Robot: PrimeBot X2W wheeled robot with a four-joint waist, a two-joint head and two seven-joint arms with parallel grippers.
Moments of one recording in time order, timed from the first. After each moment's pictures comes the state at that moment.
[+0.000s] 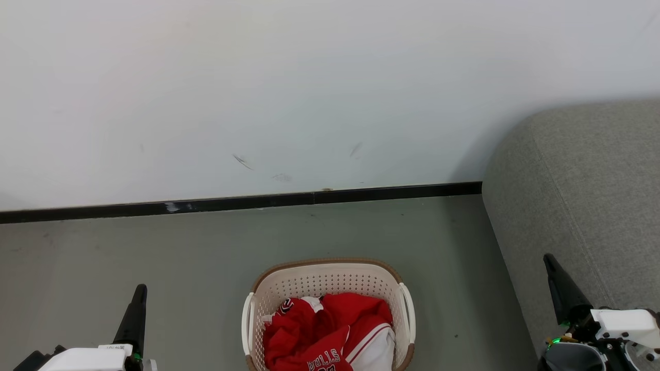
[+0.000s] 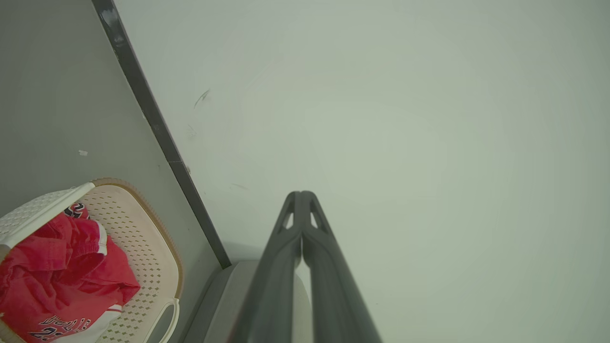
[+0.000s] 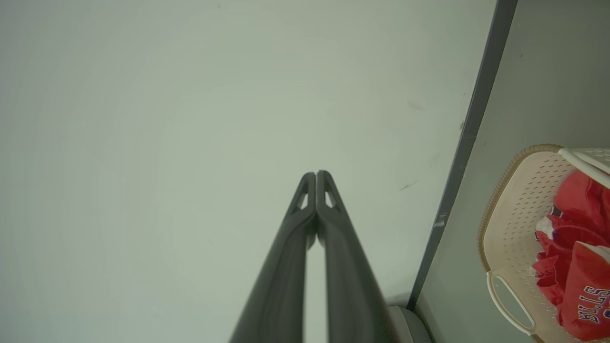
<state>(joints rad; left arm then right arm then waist) -0.06 0.05 0.06 0.27 -1.63 -0.13 0.09 -0.07 -0.05 -0.12 0.27 1.63 0.12 0.09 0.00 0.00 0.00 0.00</state>
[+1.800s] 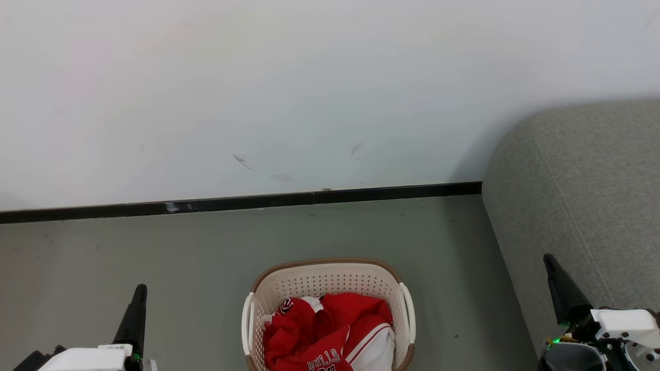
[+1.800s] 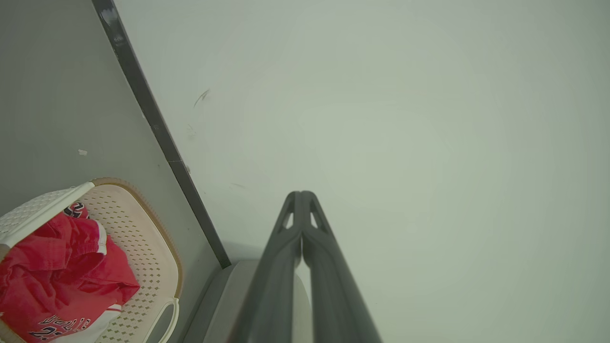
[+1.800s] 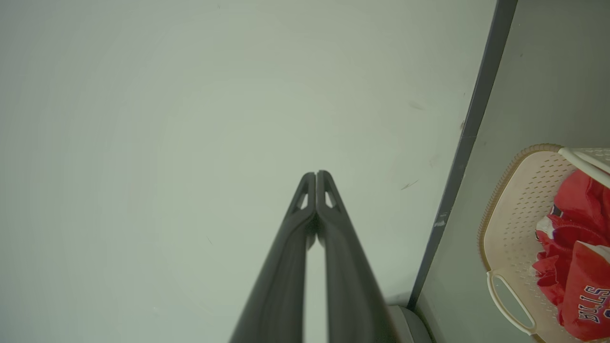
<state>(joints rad) -0.06 0.04 0.06 0.27 -1.63 -0.13 0.10 -0.07 -0.05 -0.12 0.27 1.63 0.12 0.09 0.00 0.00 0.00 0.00</state>
